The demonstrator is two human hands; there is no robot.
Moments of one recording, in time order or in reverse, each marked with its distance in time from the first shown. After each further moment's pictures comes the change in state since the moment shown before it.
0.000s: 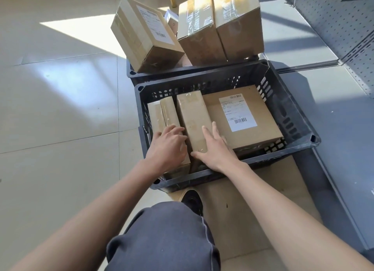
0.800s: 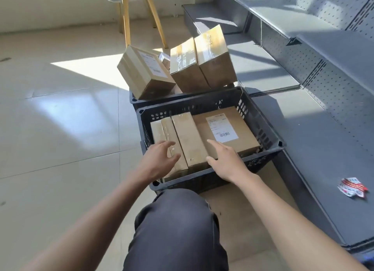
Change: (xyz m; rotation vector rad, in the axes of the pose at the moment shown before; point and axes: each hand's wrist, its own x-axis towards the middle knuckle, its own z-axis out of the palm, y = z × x) left_hand -0.060 0.024 -0.055 -0.294 0.075 -0.131; right_hand -0.101 0.004 -0.058 0.096 0.178 -0.042
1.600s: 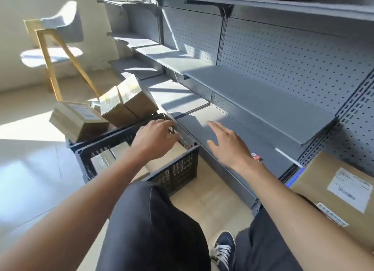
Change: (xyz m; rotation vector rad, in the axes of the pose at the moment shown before) left_hand -0.094 0.248 -0.042 0.270 0.128 0.546; right_hand -0.218 0.076 -0.152 -0.137 0.554 0.087
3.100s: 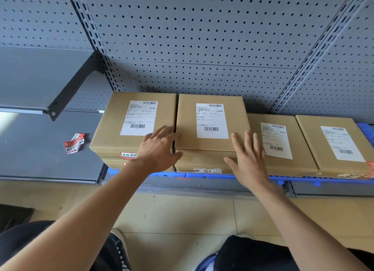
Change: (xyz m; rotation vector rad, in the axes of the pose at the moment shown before) left_hand -0.059 0.490 0.320 0.026 -0.482 0.915; right_hand -0.469 0.416 -0.027 -0.346 0.157 1.091
